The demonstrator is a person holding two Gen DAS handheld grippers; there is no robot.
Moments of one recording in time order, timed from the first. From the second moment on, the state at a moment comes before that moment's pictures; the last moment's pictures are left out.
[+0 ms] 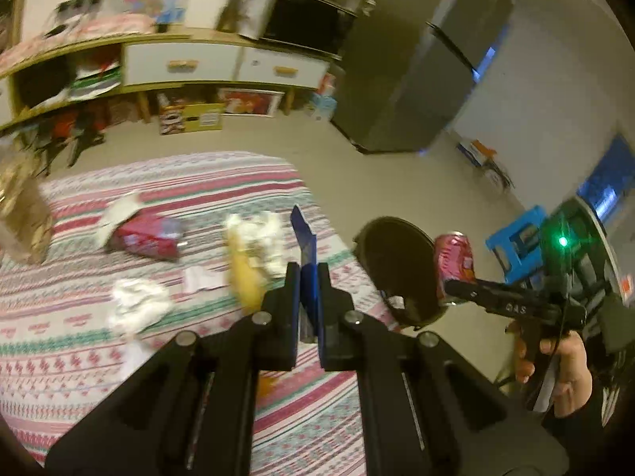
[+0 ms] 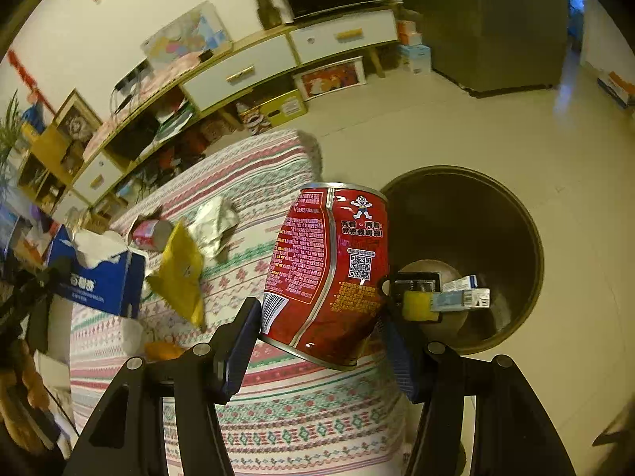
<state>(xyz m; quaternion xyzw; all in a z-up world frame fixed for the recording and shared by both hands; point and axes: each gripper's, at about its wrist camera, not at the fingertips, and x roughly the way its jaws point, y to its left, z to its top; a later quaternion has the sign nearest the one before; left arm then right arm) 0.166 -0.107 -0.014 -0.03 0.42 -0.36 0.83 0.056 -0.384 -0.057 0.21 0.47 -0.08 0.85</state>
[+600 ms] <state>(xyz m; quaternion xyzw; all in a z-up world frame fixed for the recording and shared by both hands) 0.160 -0.349 -0.096 0.05 0.48 -0.44 0.75 0.000 -0.513 -0.090 0.30 0.46 -0.20 0.81</state>
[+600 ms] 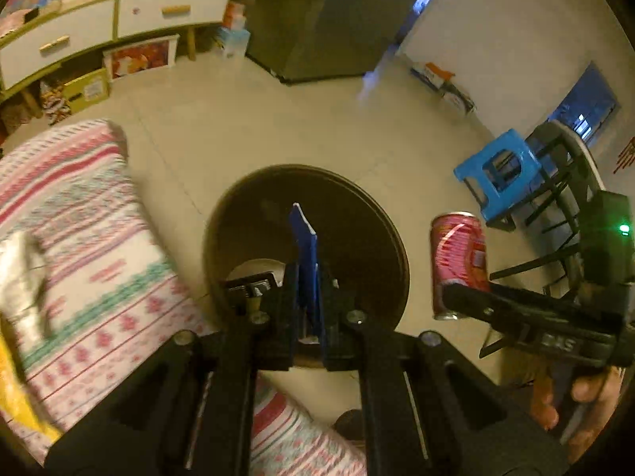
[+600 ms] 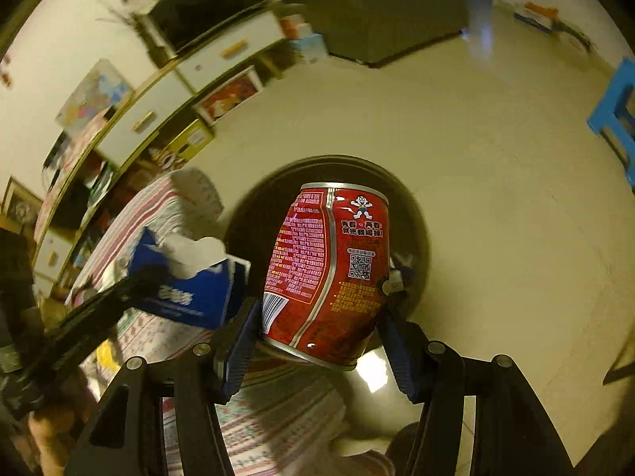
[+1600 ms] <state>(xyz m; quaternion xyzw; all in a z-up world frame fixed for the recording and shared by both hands) 0.153 -0.223 -0.074 0.03 0.48 -0.38 0.79 0.045 -0.507 -0.167 0.32 0.54 -0.16 0.77</state>
